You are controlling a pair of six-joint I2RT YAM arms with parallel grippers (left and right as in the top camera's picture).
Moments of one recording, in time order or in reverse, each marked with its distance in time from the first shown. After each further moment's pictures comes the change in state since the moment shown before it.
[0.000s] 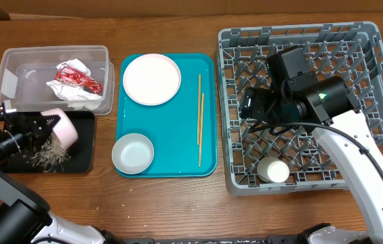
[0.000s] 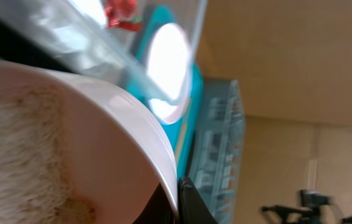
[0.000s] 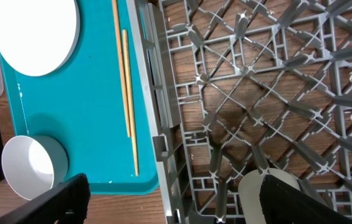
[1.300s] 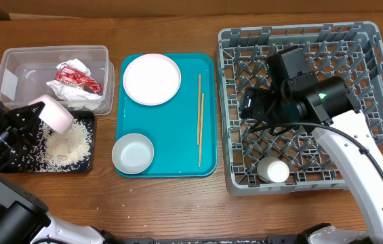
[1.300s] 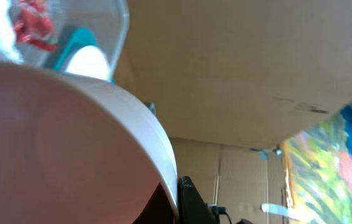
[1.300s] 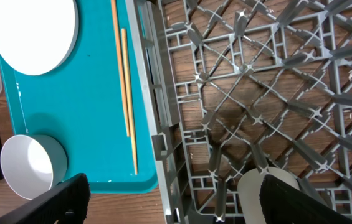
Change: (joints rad) left arm 0.040 0.000 -0.004 0.094 0.287 -0.288; right arm 0.000 0.000 0.000 -0.005 0.000 0.000
